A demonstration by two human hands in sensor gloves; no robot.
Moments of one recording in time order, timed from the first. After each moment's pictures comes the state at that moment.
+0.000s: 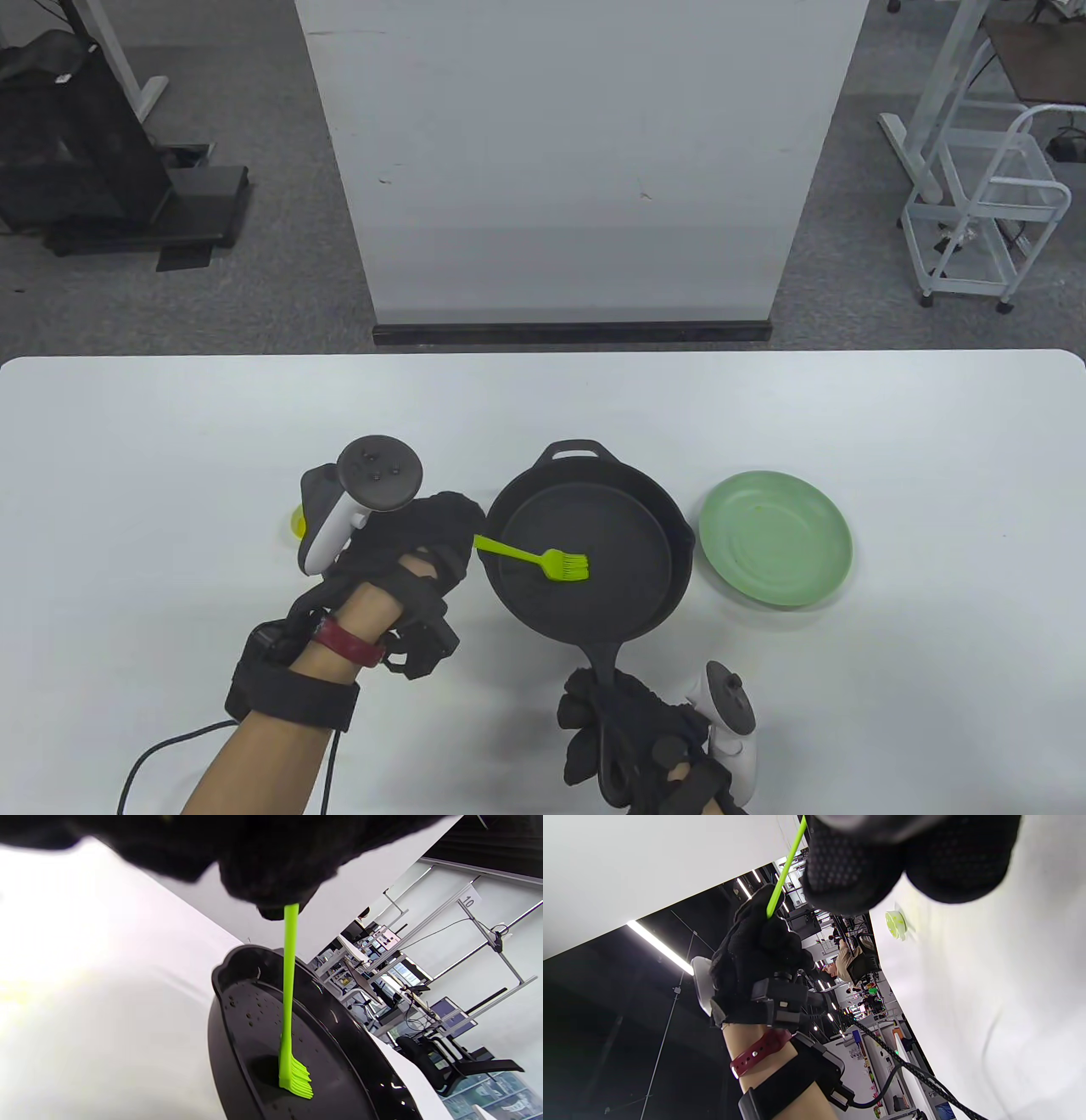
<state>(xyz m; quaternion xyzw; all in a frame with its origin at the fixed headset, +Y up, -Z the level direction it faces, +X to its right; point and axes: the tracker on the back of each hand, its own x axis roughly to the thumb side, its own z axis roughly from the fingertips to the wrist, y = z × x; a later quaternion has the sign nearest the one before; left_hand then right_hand) -0.189 -0.587 -0.369 -0.14 -0.06 0.30 0.94 0.069 -0.768 -0.227 0.11 0.22 0.52 0.82</state>
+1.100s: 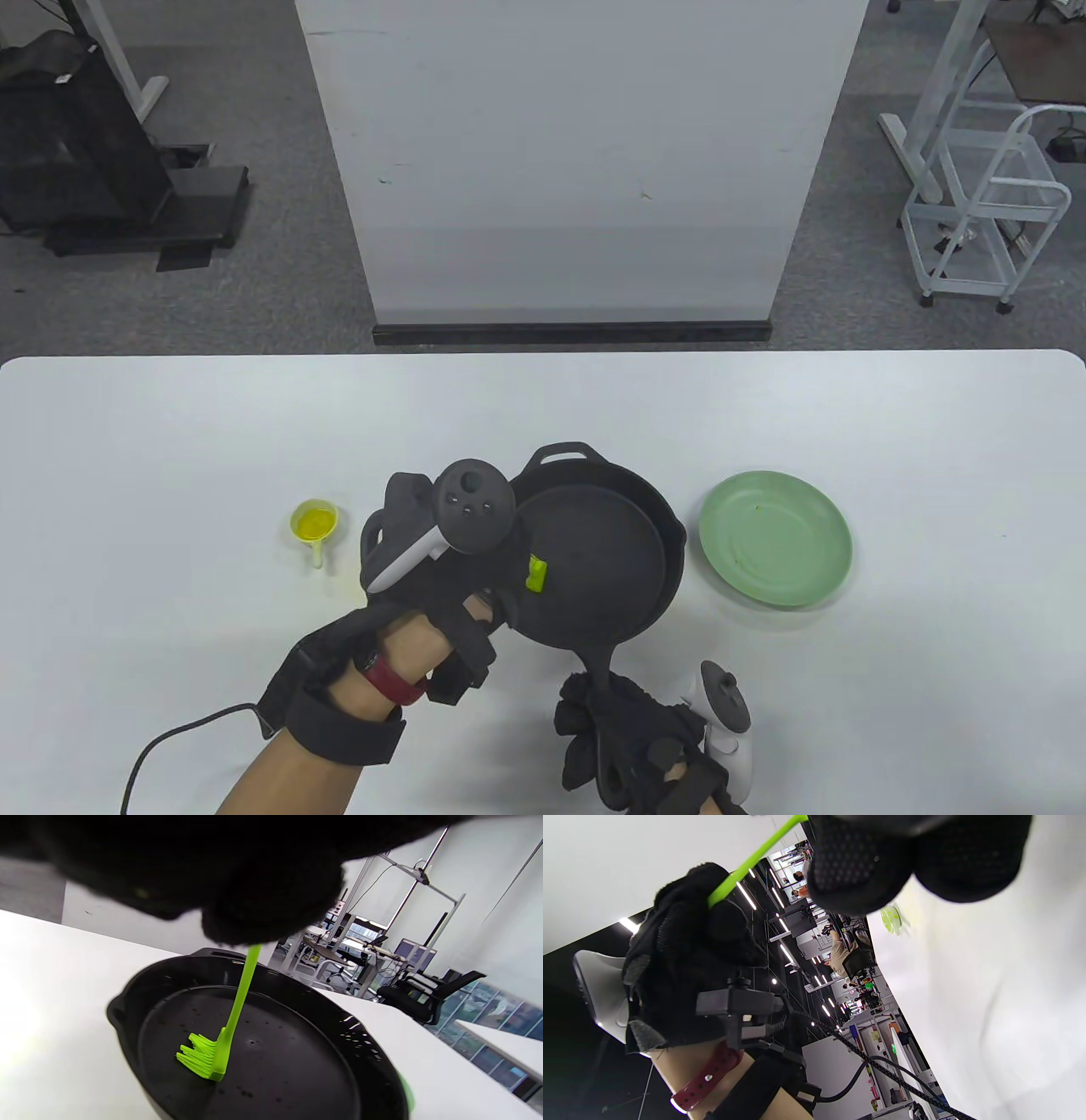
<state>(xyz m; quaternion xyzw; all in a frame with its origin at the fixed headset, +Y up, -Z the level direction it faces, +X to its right) -0.120 -0.554 -0.332 -0.09 -0.17 0.18 0.96 0.066 -0.768 -0.227 0.11 0.24 0.52 0.82</state>
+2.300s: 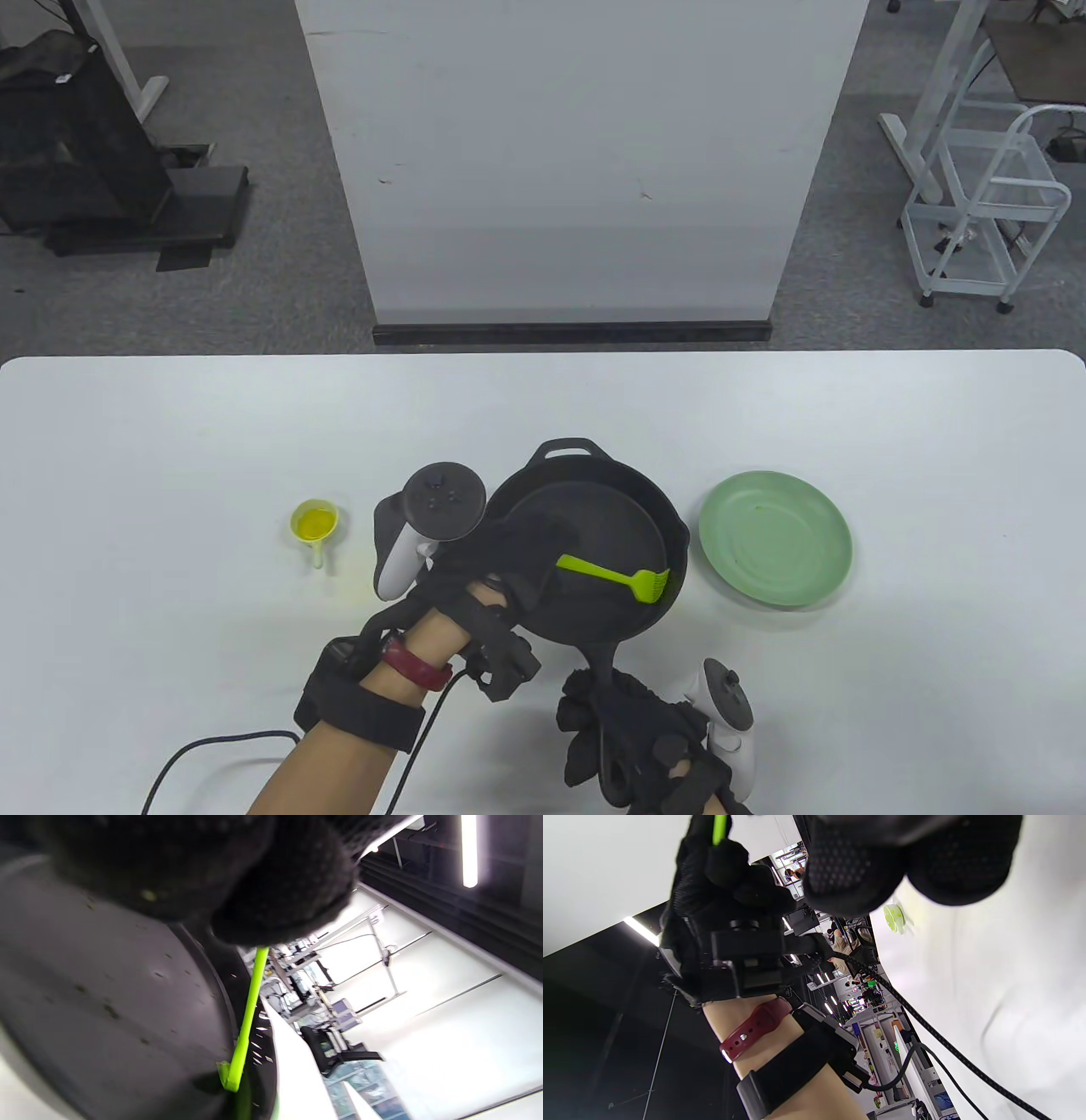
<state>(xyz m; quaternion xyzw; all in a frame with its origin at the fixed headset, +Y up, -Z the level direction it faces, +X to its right) -0.127 -0.614 -0.358 -0.15 -0.15 0.41 0.89 0.069 -0.768 -0.229 0.12 0.23 0.51 0.82</state>
